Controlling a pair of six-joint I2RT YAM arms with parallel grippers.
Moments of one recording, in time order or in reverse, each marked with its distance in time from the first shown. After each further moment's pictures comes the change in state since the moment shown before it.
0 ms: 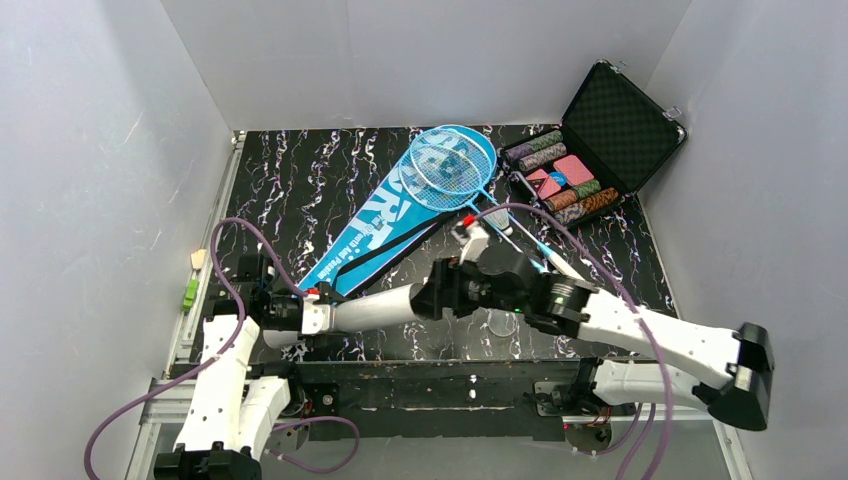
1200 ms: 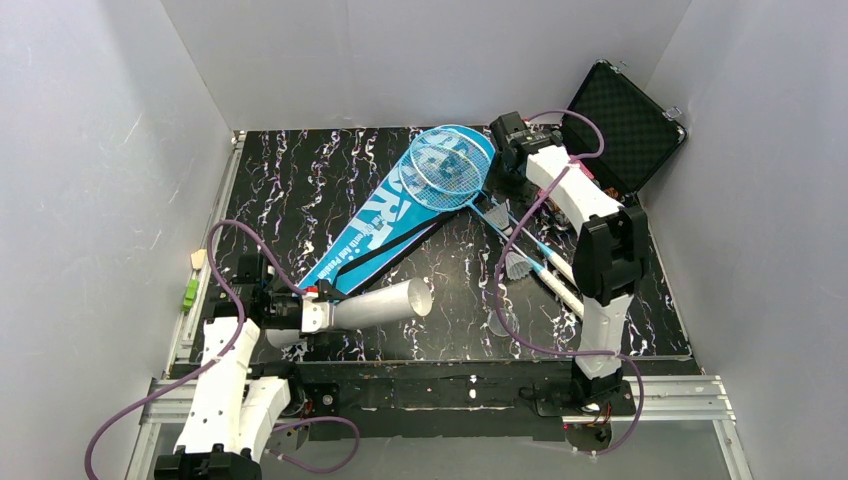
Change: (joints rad) left arm 0.000 -0.013 -0.010 0.050 0.026 -0.051; right arm -0.748 0.872 0.922 -0.735 0.290 -0.156
